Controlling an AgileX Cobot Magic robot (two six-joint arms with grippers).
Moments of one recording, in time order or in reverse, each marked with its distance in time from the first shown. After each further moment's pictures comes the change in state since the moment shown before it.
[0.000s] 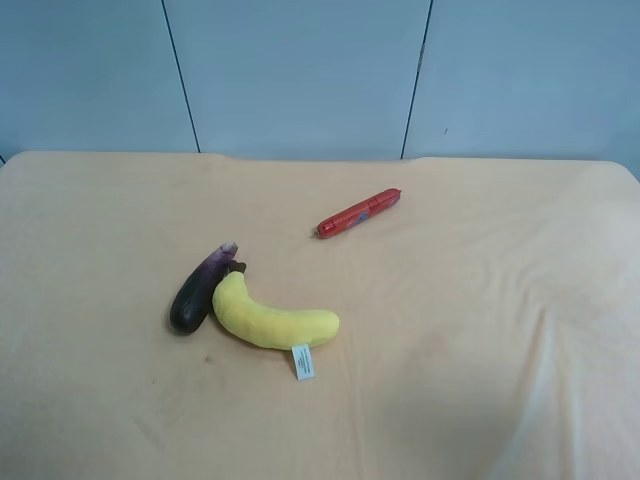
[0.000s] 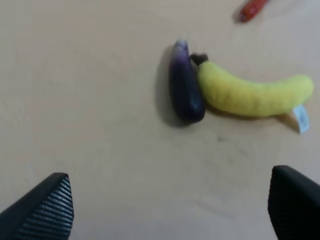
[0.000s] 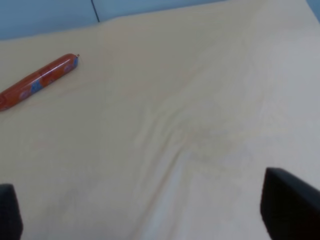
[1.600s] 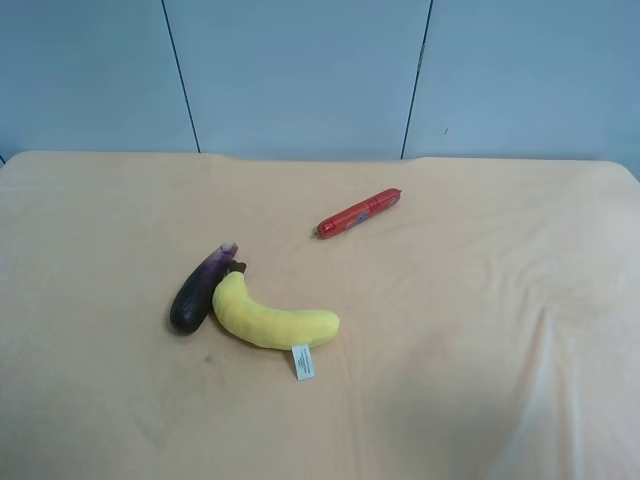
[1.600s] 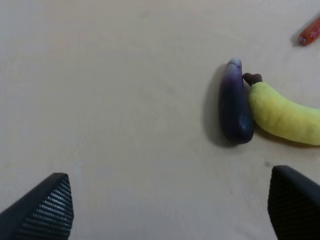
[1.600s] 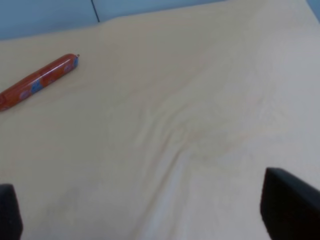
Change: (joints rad) left arm 0.275 -0.075 0.011 -0.066 -0.006 0.124; right arm 0.000 0.000 0.000 0.001 0.000 0.000
